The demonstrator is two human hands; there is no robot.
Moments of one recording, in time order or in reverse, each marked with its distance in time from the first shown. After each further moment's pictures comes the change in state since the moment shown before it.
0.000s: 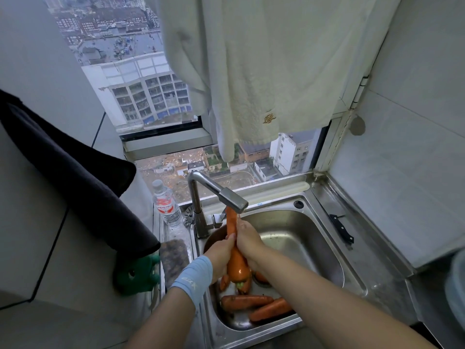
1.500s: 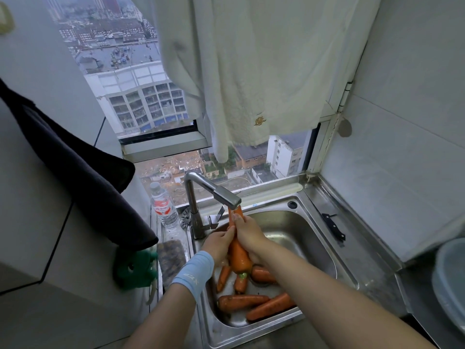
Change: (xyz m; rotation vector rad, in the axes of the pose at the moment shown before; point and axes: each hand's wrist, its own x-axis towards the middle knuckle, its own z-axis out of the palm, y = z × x) left_hand -0.019 0.006 0.005 0.331 0.095 0.269; right_hand -0.016 -0.008 -0.019 -0.015 0.008 -0.175
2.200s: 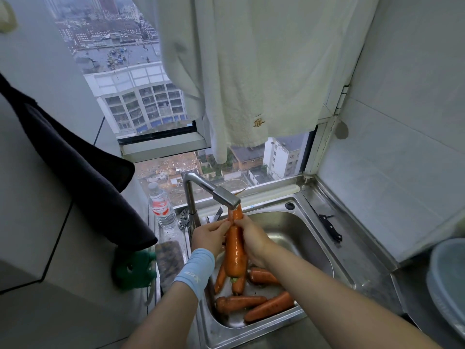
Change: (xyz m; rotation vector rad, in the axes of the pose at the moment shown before) left_hand -0.003 0.008 -0.004 -0.262 0.250 0.135; right_hand -0.003 0.008 -0.008 0.304 -0.179 0.010
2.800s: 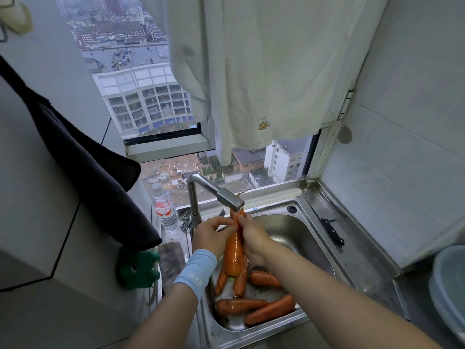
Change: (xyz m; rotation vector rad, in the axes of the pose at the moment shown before) left_hand -0.008 0.010 -0.008 0.195 0.003 0.202; right_hand 0.014 0.001 0.004 0.046 0.068 0.015
